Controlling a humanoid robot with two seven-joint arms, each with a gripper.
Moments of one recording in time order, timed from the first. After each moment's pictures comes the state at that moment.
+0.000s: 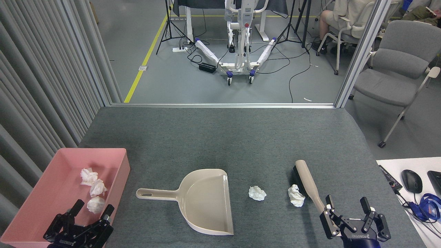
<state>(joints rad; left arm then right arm) 0.23 0.39 0.06 -1.65 -0.99 -0.31 0.16 0.18 -0.16 -0.06 -1.64 1.27 -0.02 -0.16</state>
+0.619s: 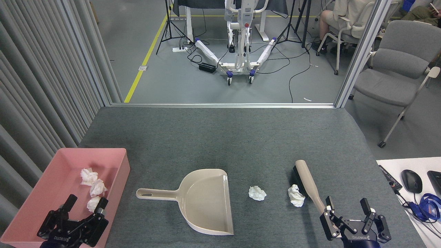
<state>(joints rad) 0.23 0.34 0.12 -1.69 -0.98 -0.30 0.15 0.19 -0.16 -0.06 -1.65 1.27 -0.02 -0.16</state>
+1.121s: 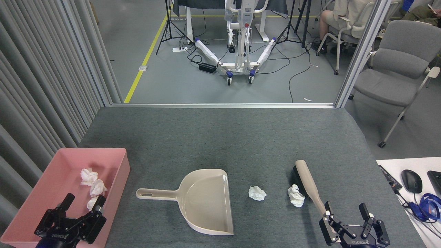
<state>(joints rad) 0.22 0.34 0.14 -1.69 -0.98 -0.30 0.08 0.21 -0.16 -0.06 -1.64 1.26 -0.03 -0.16</state>
